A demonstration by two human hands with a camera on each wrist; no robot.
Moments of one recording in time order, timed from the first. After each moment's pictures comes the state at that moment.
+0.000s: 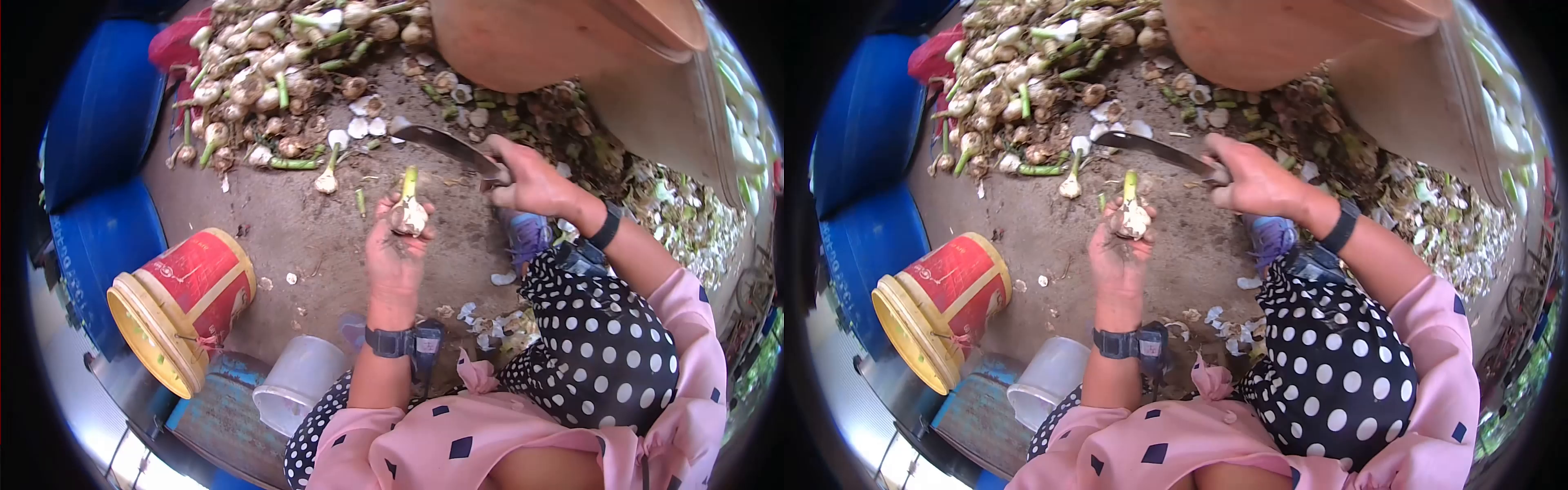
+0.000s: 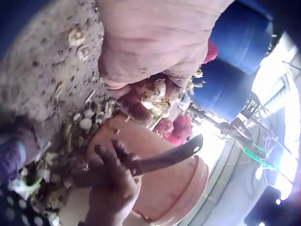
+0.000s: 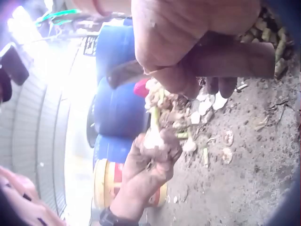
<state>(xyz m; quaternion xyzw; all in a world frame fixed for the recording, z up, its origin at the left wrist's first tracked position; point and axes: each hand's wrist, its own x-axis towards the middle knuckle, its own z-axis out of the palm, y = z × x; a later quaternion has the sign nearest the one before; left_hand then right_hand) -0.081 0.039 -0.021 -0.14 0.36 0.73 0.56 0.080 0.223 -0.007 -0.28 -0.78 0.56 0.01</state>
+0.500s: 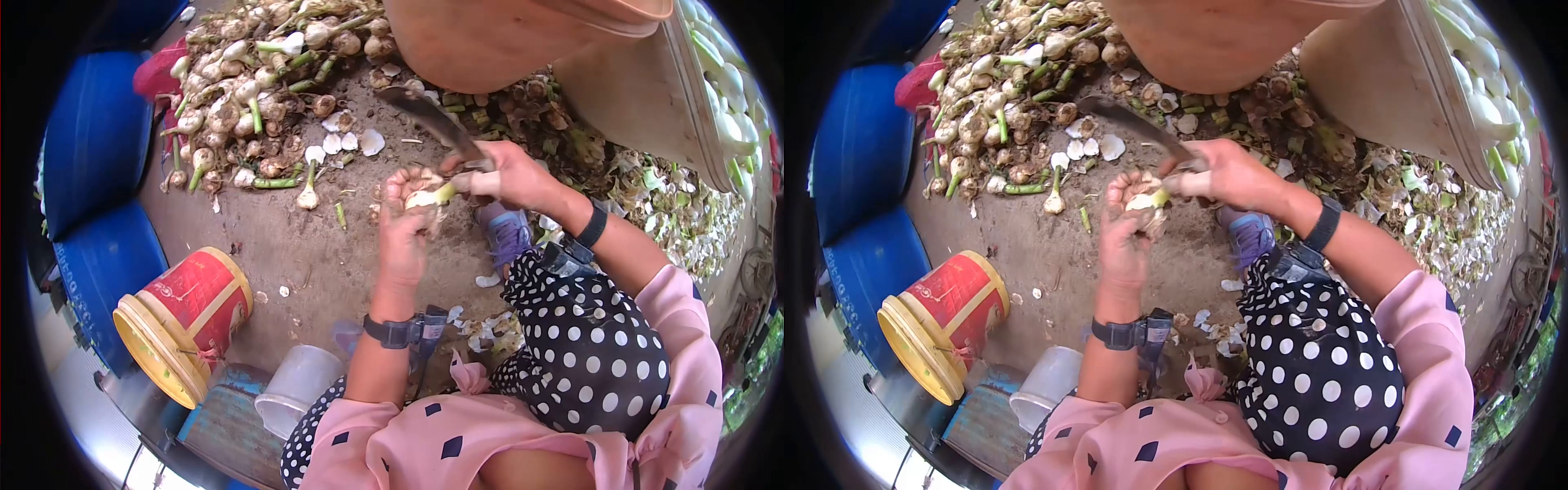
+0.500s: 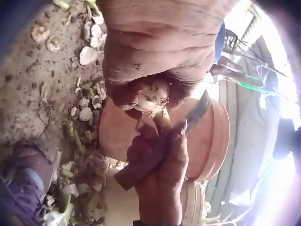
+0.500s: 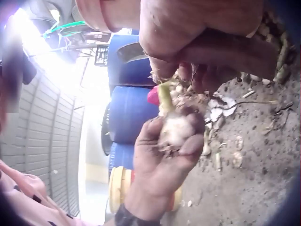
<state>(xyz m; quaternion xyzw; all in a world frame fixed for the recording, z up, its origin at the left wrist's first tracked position) -0.040 0.100 -0.009 0.03 0.47 0.66 0.59 0.096 0.234 0.003 -0.32 -0.57 0.76 0.04</state>
